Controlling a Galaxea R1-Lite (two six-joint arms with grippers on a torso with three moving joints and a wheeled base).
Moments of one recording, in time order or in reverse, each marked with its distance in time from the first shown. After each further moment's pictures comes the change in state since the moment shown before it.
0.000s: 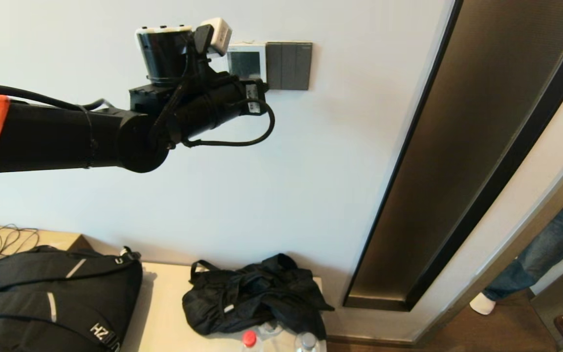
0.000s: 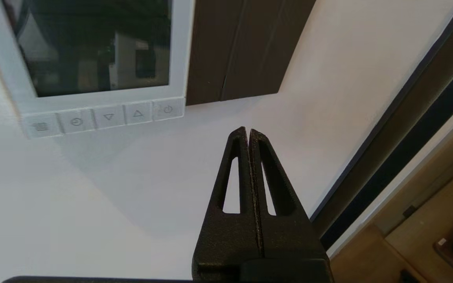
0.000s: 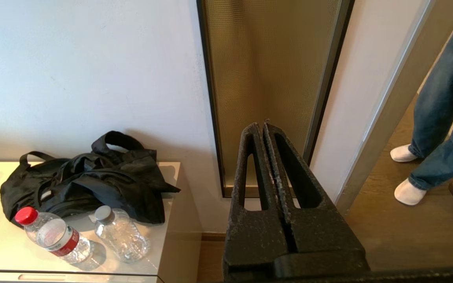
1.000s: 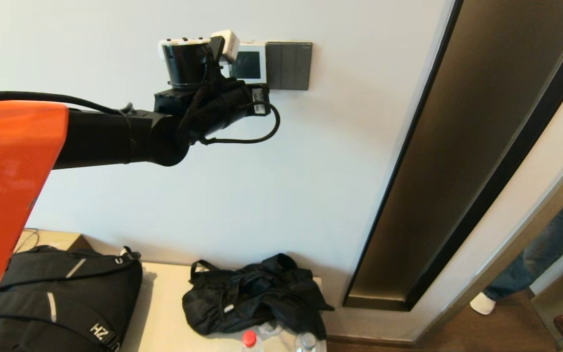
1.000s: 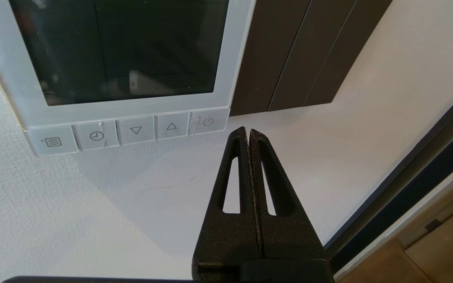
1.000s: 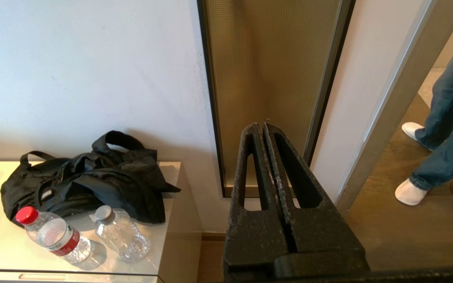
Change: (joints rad) left arm 0.019 0.128 -0.170 0.052 0.038 0.001; right arm 0.000 0.000 0.000 0.000 0.000 0.000
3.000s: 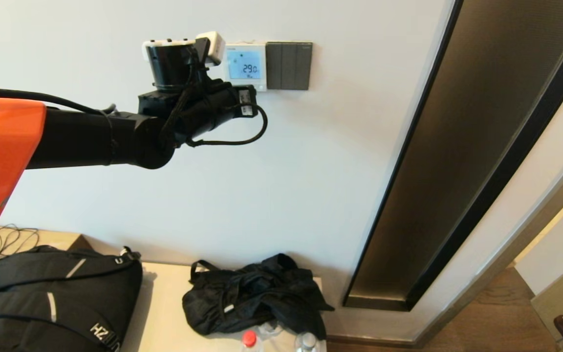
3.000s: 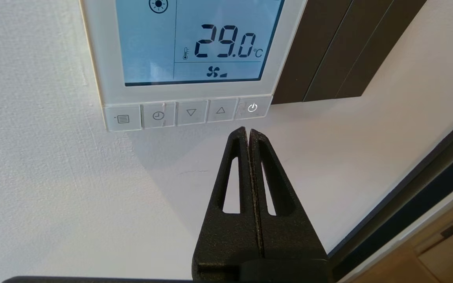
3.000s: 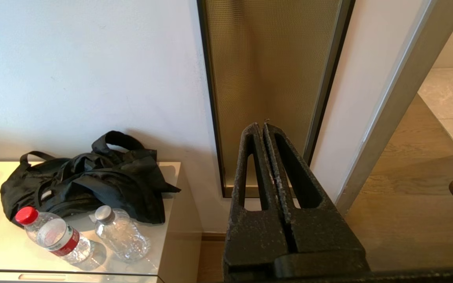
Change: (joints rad) left arm 0.033 -0.055 0.099 -0.033 0.020 0.001; right arm 0.000 0.000 0.000 0.000 0.000 0.000
